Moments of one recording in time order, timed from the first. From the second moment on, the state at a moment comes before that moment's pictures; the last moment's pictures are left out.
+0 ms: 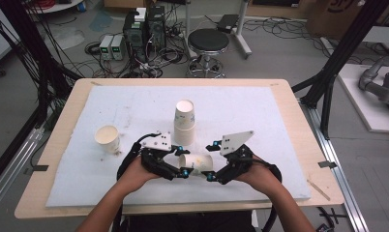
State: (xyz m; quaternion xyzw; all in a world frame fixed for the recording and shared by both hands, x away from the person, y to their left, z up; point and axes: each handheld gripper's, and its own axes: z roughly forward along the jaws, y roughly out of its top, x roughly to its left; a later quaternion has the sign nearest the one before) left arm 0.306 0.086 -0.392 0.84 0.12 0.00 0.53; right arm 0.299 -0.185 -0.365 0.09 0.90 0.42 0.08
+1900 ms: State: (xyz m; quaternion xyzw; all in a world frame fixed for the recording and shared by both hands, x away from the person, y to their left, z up) left arm 0.297 0.099 -0.398 0.74 0.09 -0.05 0.66; right arm 0.292 -0.207 -0.409 0.12 0.80 0.59 -0.01
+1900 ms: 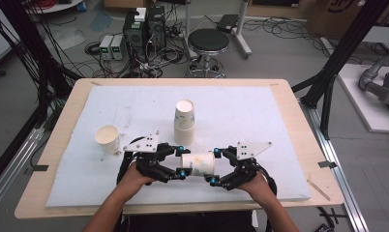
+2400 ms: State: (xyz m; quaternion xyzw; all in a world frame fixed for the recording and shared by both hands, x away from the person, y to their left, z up) left arm 0.297 0.100 -0.403 0.74 0.10 -0.05 0.66; right arm 0.291 -0.209 -0.407 0.11 0.79 0.60 0.00
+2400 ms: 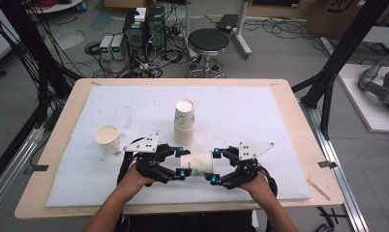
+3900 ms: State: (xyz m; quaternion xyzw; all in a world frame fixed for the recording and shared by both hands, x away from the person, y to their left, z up) left arm 0.294 0.087 -0.393 0.86 0.10 0.04 0.50; right arm 0.299 -0.159 -0.362 0.03 0.93 0.35 0.07
